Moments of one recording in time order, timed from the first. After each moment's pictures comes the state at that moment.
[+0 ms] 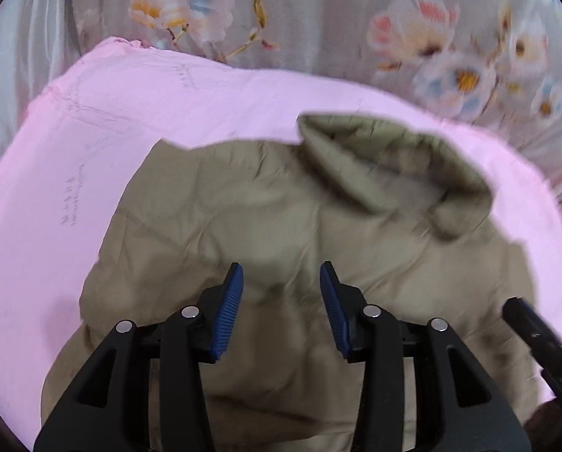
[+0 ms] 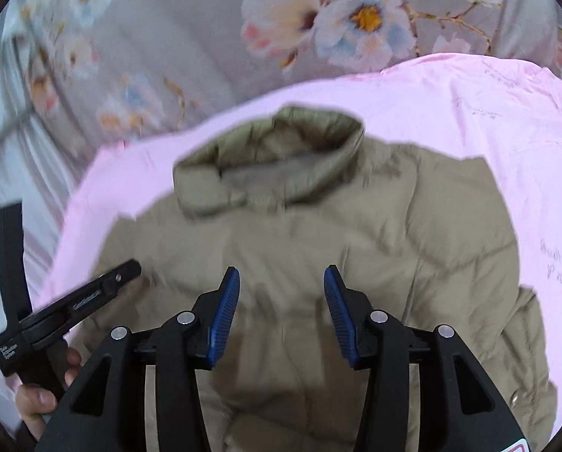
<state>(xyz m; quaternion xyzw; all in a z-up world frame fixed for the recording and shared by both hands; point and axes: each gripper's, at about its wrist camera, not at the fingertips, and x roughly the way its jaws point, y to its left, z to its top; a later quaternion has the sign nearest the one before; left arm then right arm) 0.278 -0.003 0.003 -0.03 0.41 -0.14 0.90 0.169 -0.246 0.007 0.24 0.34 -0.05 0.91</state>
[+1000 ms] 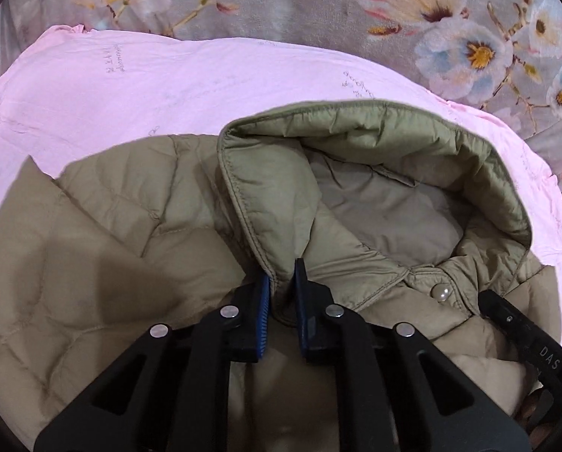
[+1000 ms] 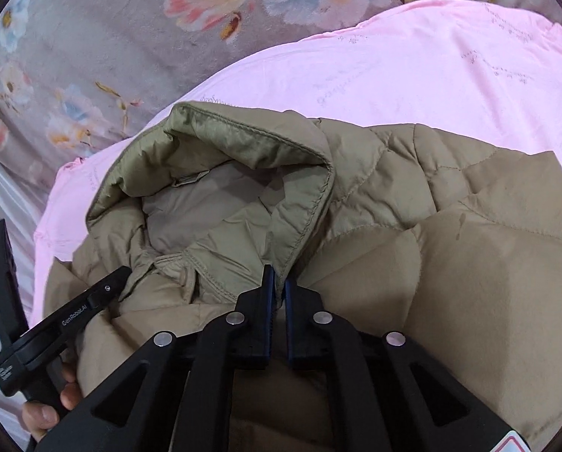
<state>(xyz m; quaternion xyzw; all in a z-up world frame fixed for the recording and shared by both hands) 0.357 -0.069 -0.052 -0.01 0.45 -0.16 0.88 0.255 -0.304 -0.042 0.28 0.39 -0.06 0.88</state>
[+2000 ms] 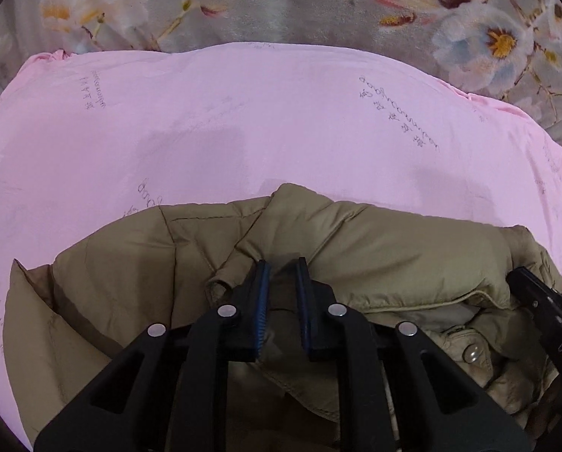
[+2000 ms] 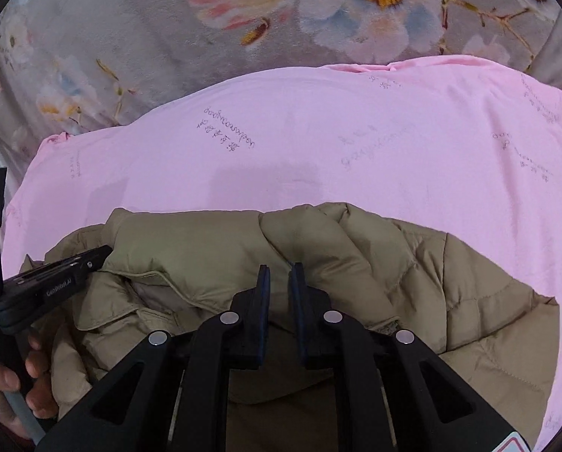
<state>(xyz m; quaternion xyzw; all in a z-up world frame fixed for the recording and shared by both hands) 0.404 -0.090 -0.055 0.06 0.46 -0.15 0.87 0.317 -0.302 -0.040 0.17 0.41 -0.07 0.89</state>
